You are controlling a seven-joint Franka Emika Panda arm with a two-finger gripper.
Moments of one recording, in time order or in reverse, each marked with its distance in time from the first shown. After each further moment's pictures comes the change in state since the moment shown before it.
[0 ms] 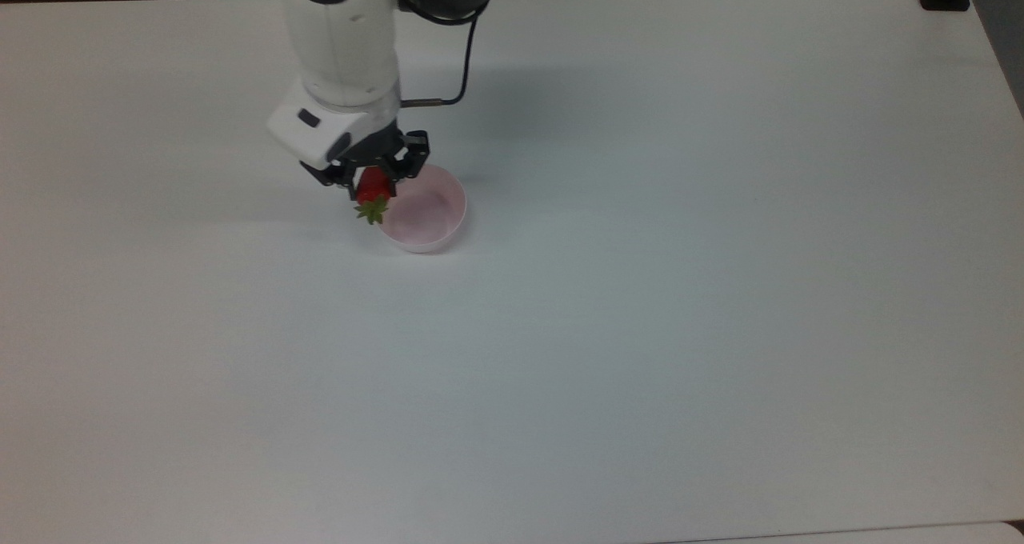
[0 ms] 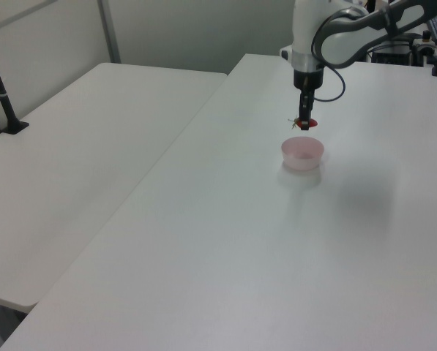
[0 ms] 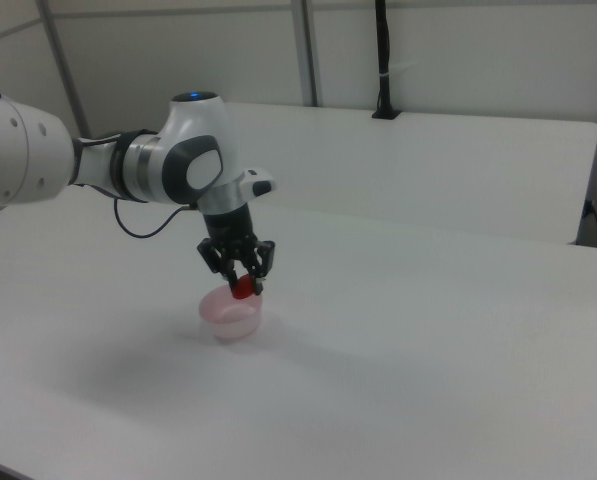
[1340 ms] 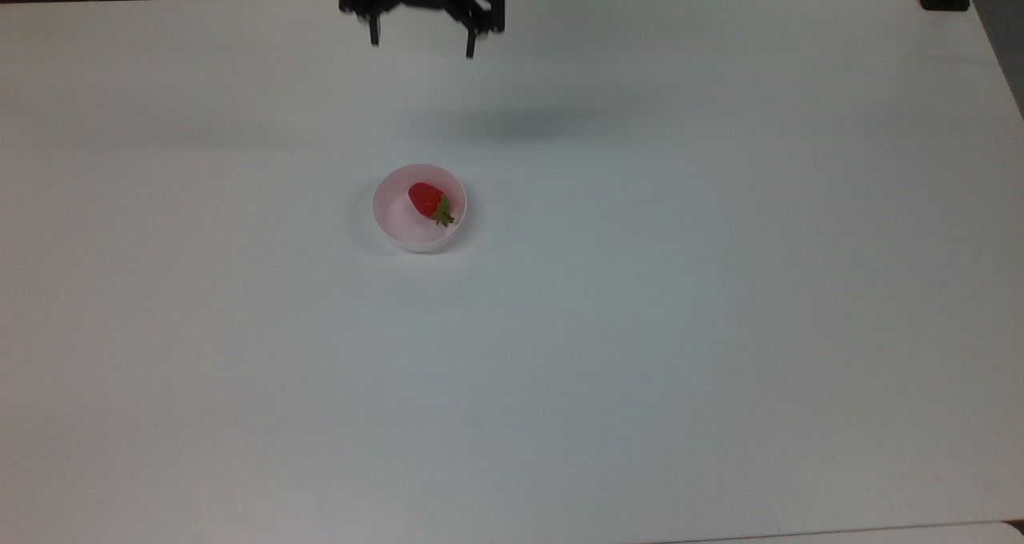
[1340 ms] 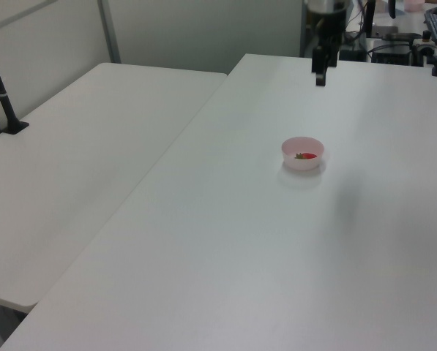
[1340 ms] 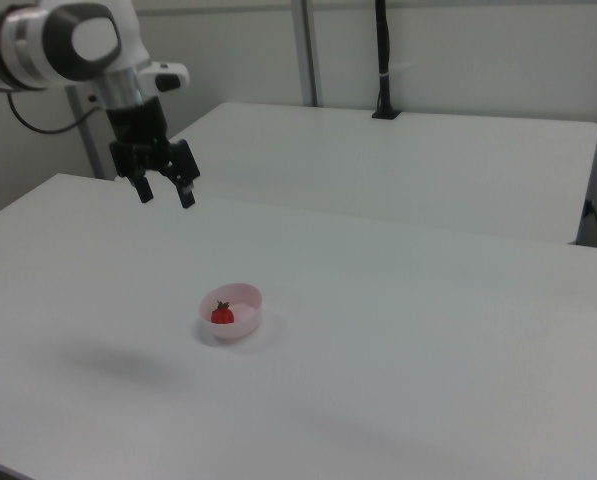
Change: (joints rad) arm 0.135 -0.260 -0.004 0.139 0.001 -0.421 0.310
